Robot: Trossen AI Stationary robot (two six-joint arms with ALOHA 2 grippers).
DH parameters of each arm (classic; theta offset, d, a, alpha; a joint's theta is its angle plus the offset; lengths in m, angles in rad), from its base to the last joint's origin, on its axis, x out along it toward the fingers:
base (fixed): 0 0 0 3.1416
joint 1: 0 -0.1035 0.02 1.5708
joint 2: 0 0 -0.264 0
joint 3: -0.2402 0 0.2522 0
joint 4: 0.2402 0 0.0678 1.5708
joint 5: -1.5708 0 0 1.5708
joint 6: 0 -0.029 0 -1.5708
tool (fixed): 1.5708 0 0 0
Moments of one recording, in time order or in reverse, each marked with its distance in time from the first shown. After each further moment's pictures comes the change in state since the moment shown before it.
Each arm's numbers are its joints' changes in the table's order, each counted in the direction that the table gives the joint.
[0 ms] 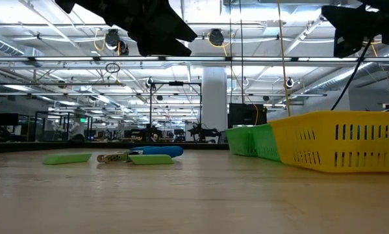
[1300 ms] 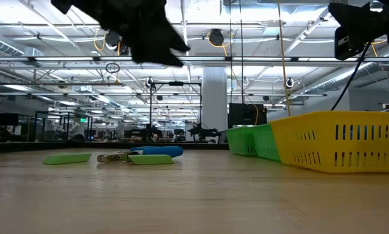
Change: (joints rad) left arm 0.002 0.000 0.000 0.060 0.009 0.074; right arm 0.000 -0.015 0.000 0.034 0.073 -0.082
